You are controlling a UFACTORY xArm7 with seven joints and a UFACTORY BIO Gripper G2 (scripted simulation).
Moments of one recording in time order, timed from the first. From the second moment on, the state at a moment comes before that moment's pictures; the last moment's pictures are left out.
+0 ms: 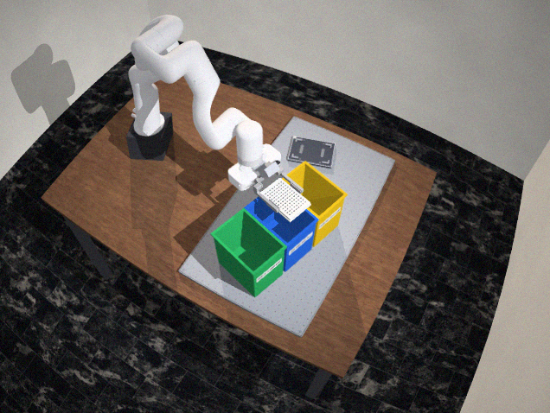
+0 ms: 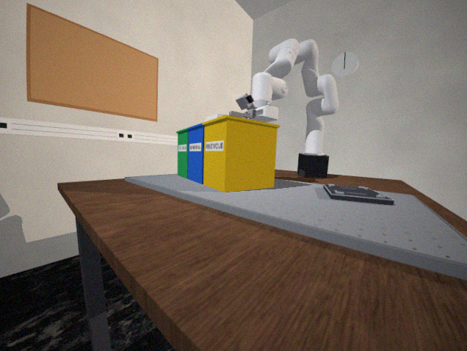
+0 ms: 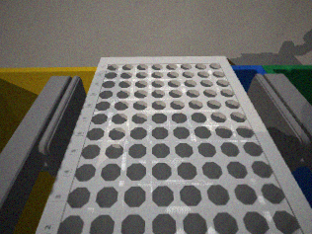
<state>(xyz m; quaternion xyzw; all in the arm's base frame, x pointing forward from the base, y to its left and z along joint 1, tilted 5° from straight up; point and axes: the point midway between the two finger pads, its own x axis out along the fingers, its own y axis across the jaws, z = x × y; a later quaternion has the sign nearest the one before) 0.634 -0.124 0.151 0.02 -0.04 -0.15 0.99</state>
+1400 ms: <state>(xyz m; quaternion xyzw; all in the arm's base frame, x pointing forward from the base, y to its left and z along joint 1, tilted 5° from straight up) 0.641 -0.159 0.149 0.02 -0.04 -0.15 0.99</state>
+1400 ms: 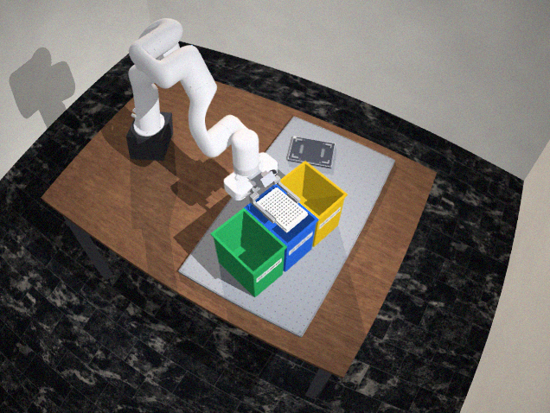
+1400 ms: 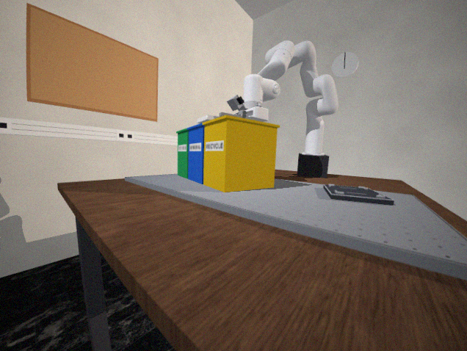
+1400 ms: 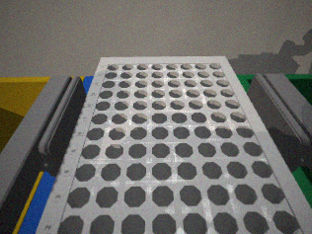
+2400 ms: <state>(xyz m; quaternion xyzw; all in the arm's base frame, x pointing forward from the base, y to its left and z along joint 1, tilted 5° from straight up) 0.644 -0.157 0.116 0.02 -0.04 -0.15 0.99</state>
